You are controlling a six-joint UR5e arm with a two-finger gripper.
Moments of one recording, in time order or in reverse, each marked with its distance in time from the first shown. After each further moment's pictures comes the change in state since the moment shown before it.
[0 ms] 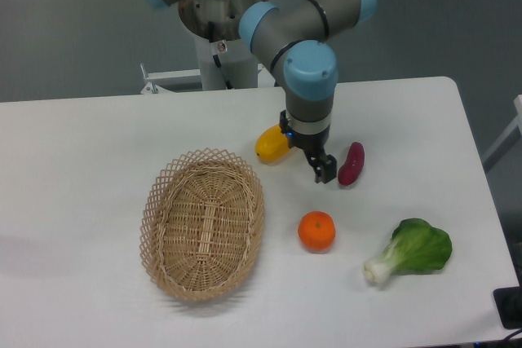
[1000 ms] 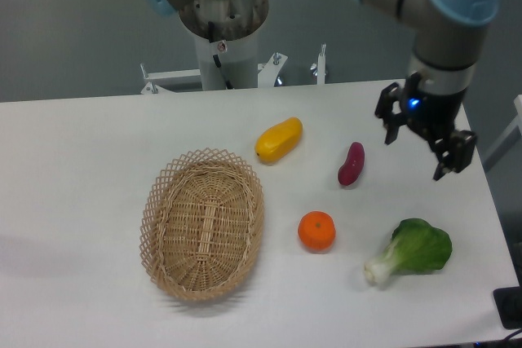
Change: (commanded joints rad) arm 0.210 -0.072 0.487 -0.425 -0.184 0.135
